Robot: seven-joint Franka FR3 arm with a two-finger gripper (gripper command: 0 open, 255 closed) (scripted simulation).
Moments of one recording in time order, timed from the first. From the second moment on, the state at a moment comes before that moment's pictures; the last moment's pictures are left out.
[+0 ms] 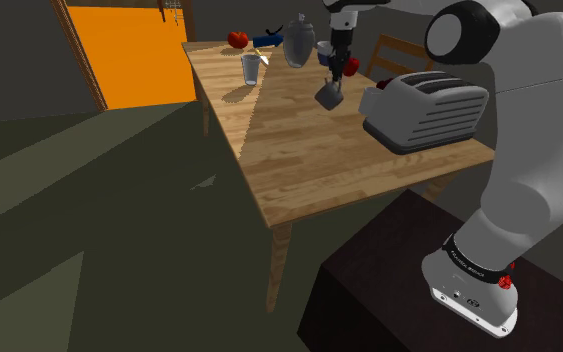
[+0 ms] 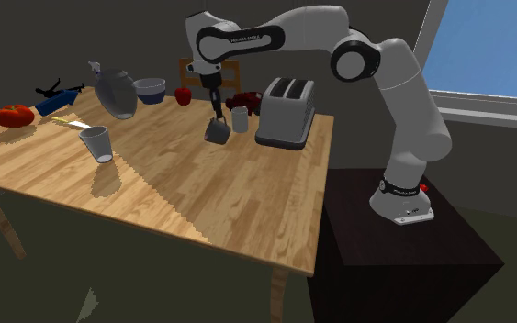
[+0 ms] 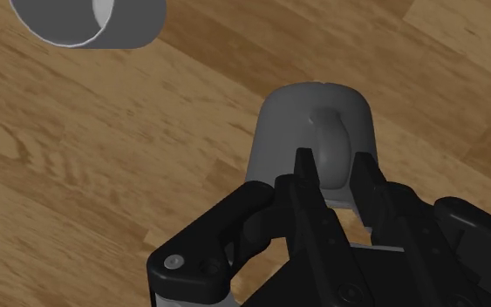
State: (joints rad) arm -0.24 0.63 -0.10 -1.09 0.00 1.61 -0.46
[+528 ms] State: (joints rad) arm -0.24 0.62 -0.10 -1.19 0.00 1.72 -0.46
